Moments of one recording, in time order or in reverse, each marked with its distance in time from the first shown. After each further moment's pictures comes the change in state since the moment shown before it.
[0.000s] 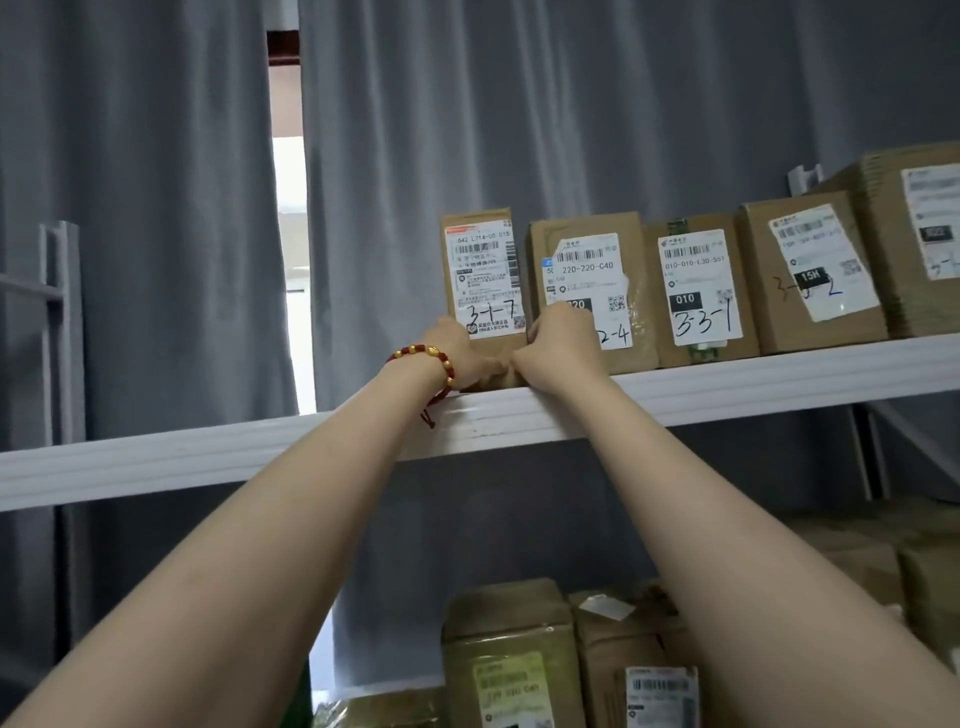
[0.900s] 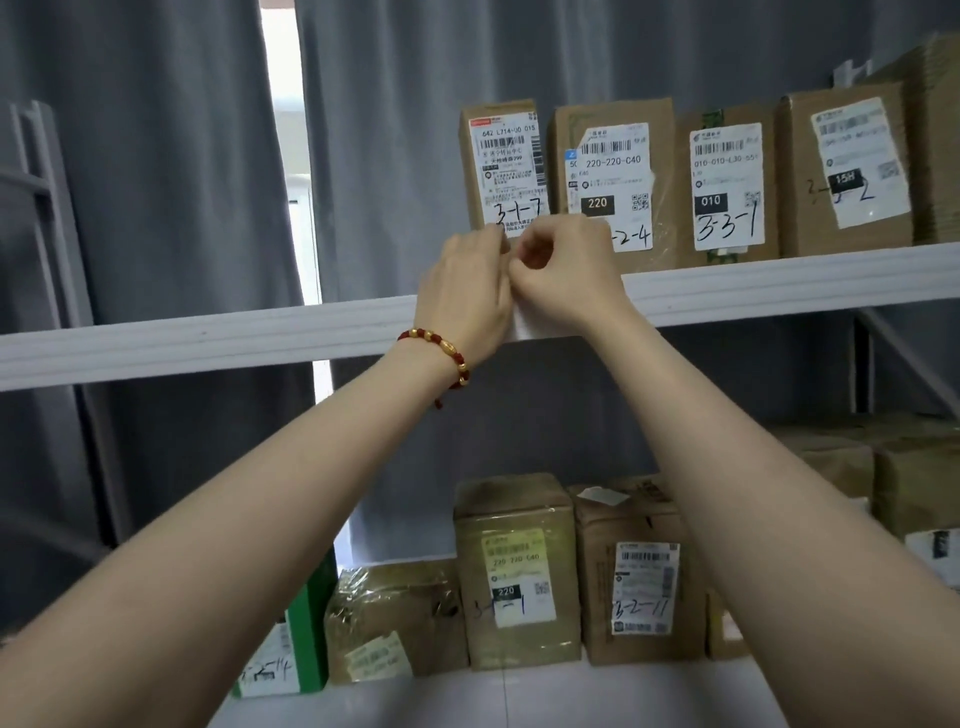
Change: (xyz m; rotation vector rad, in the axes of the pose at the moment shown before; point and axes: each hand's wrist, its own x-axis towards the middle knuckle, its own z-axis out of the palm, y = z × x) left_hand -0.104 0.007 0.021 -0.062 0.469 0.373; right_hand -0.045 -0.001 0.003 0.112 0.099 -0.318
